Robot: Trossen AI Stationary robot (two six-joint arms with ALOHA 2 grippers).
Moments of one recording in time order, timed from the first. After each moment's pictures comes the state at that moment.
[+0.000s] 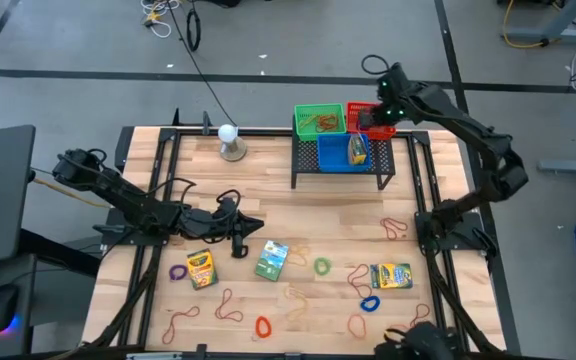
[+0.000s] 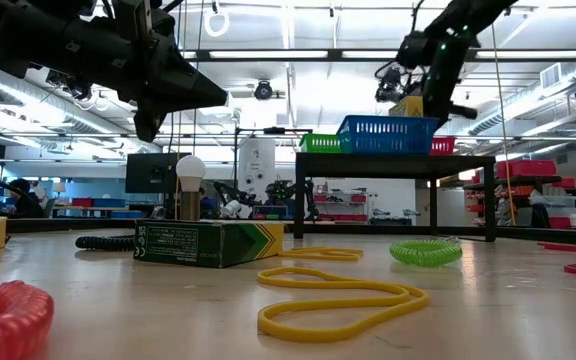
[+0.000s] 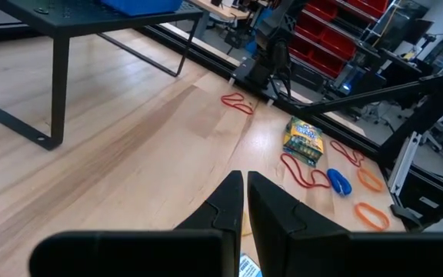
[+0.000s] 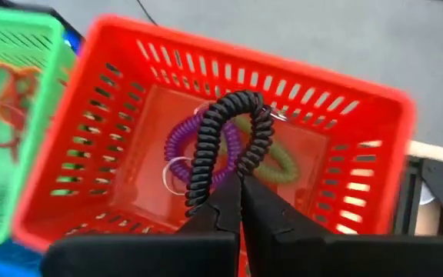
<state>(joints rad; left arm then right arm) -0.33 1.28 0.38 0.68 -0.53 -0.53 -0.92 1.48 1.35 -0.92 0.10 0.39</state>
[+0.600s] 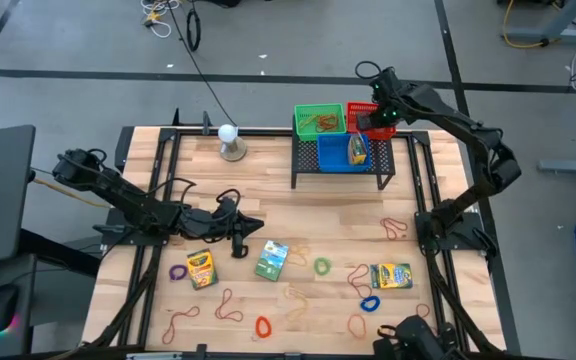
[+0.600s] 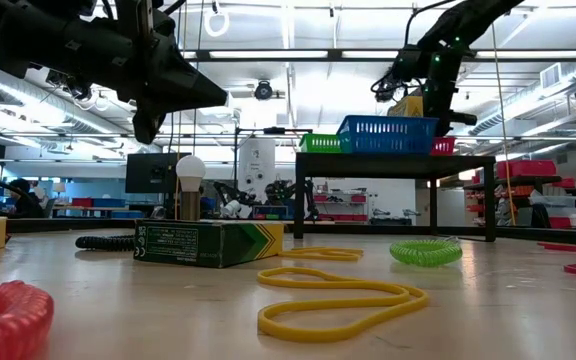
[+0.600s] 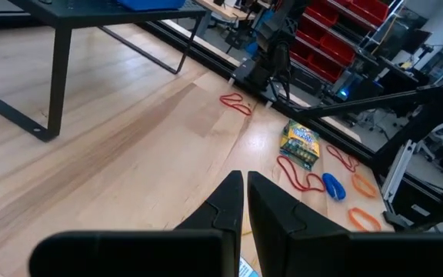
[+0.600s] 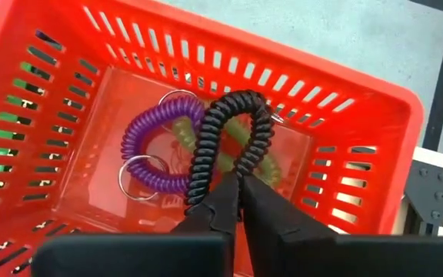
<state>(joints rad) -0.33 1.28 0.38 0.68 -0.53 -0.58 -0.92 1.55 1.35 -0.94 0.17 0.33</state>
